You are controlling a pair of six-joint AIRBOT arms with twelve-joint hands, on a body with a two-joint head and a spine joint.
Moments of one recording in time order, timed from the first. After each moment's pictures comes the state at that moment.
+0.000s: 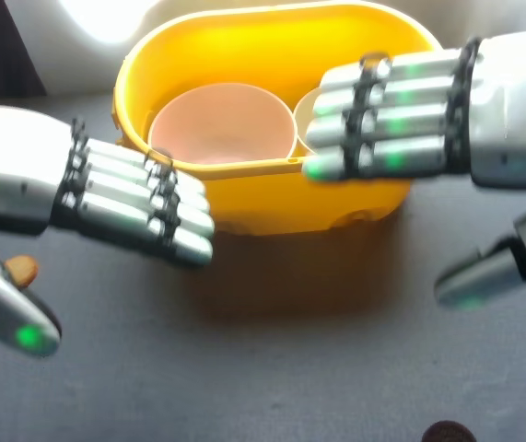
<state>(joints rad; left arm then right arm) 0.22 -0.93 1.46 1.50 -1.29 -0.42 -0.18 -0.90 1.14 -1.12 0.85 -0.28</state>
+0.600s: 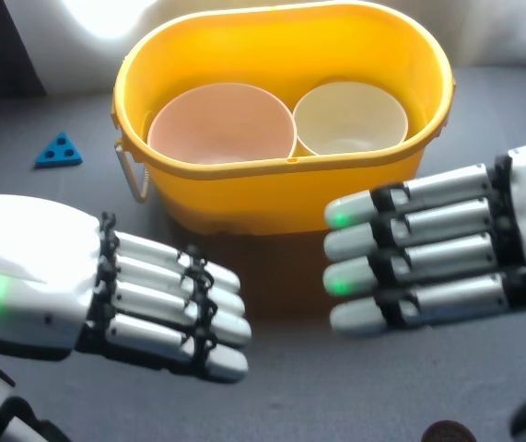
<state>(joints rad) 0.24 -0.76 1.09 1.55 -1.08 -0.30 -0.27 -0.79 1.01 -1.19 1.01 -0.31</state>
